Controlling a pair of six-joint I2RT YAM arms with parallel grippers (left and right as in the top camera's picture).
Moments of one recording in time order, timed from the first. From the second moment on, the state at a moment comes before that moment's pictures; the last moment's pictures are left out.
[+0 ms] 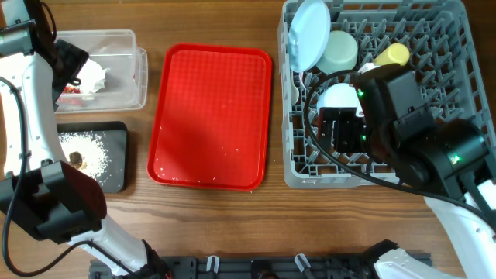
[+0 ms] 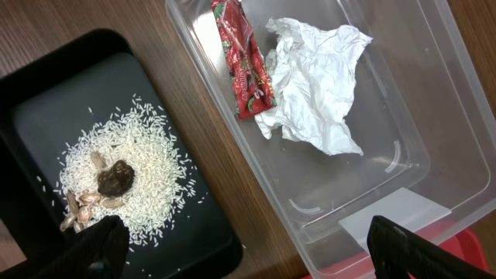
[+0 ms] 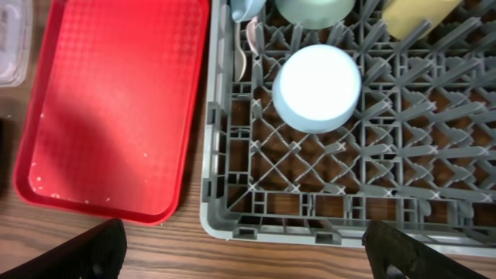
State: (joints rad) left arm 0.32 1.89 1.87 -1.19 -0.22 -0.76; right arm 0.48 1.25 1.60 -1.38 0.15 0.42
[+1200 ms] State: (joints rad) left arm 0.32 1.89 1.87 -1.19 -0.23 -0.76; right arm 0.45 0.52 0.37 -0.06 0.00 0.00
